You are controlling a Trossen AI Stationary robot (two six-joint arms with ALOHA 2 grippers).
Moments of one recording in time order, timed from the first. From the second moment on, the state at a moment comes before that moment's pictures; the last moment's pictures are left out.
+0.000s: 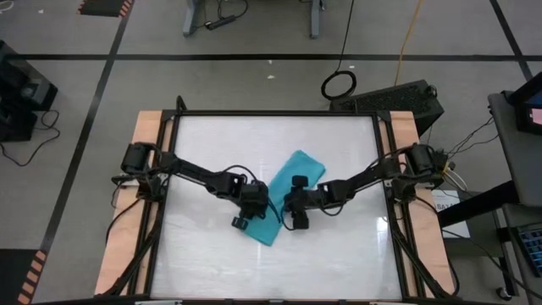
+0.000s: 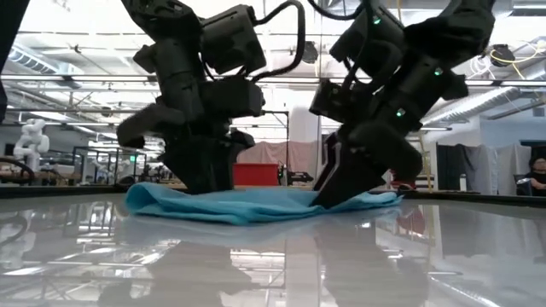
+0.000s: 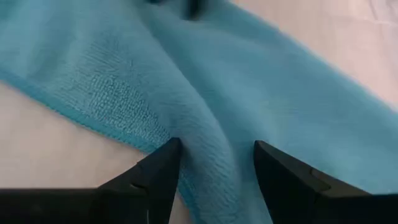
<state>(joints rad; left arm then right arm) -0.12 1.85 1.03 -0.36 0.13 0.27 0.16 1.83 0.82 0.09 0.21 0.04</state>
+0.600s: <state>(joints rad) -0.19 1.85 1.04 -0.23 -0.12 0.16 -0.02 1.64 0.81 -0.27 0.11 -0.26</state>
